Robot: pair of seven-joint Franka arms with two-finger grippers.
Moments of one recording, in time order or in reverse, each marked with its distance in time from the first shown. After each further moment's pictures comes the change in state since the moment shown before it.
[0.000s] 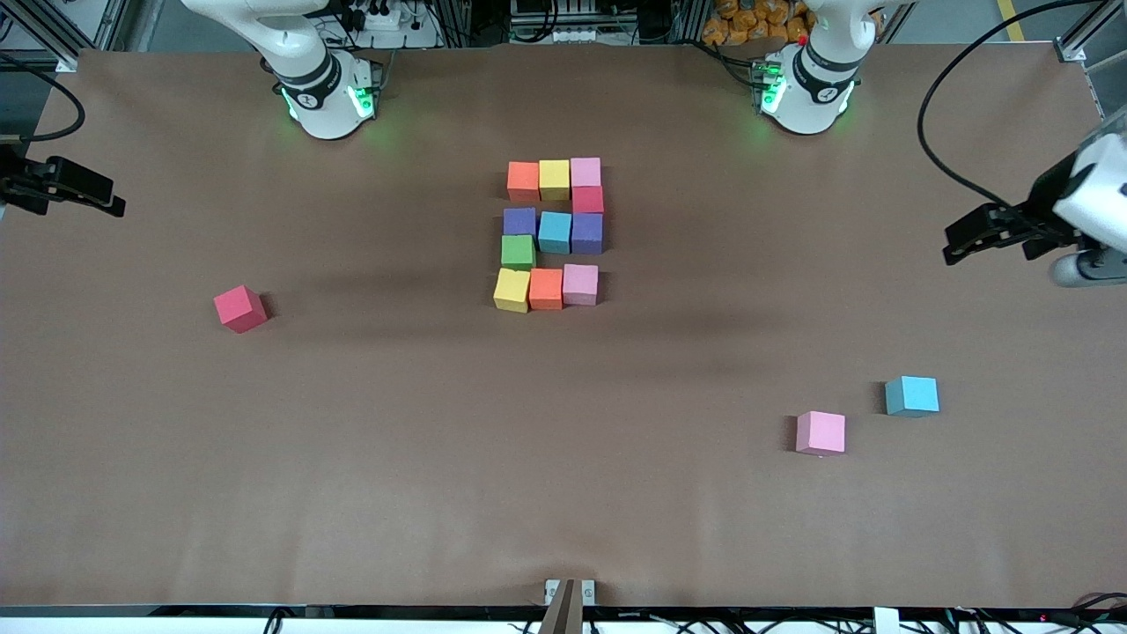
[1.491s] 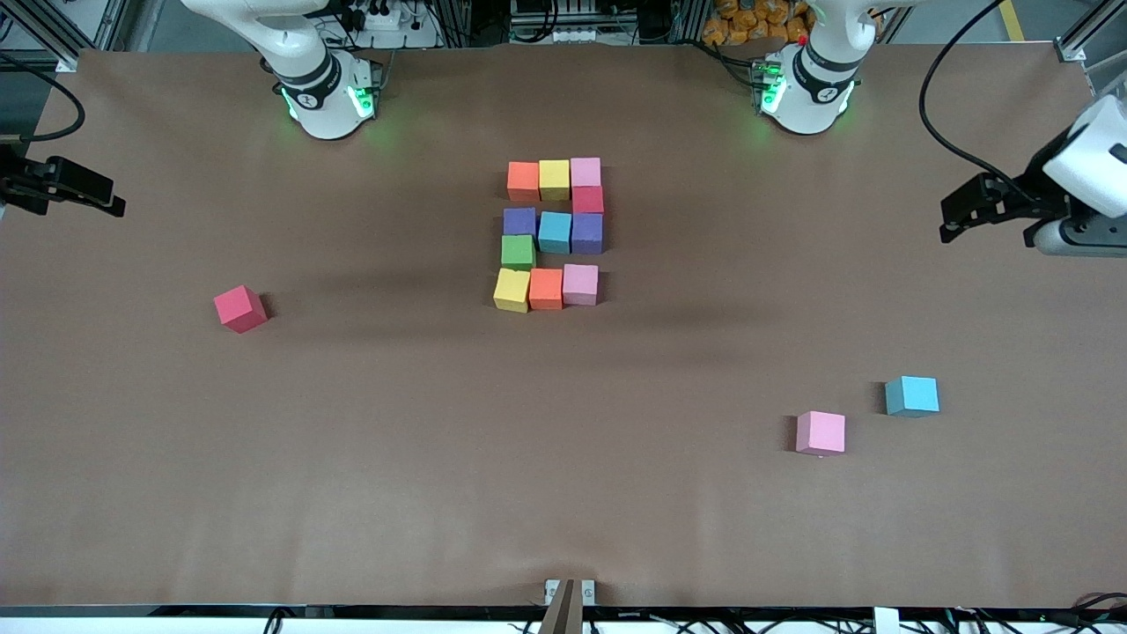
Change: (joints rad) left arm -0.101 -0.045 0.051 -0.006 0.008 -0.018 0.113; right arm 0.000 0.000 0.000 0.000 0.000 0.000 0.000
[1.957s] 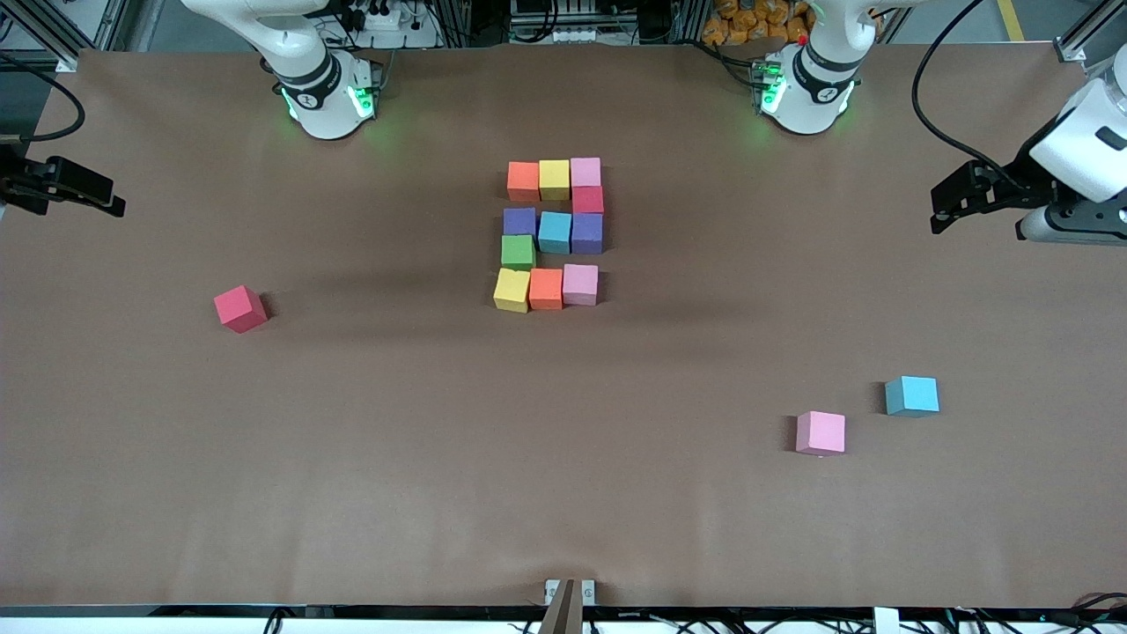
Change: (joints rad) left arm -0.019 -0.017 -0.001 0.003 0.000 -0.006 0.000; right arm 0.000 0.000 0.000 0.000 0.000 0.000 0.000
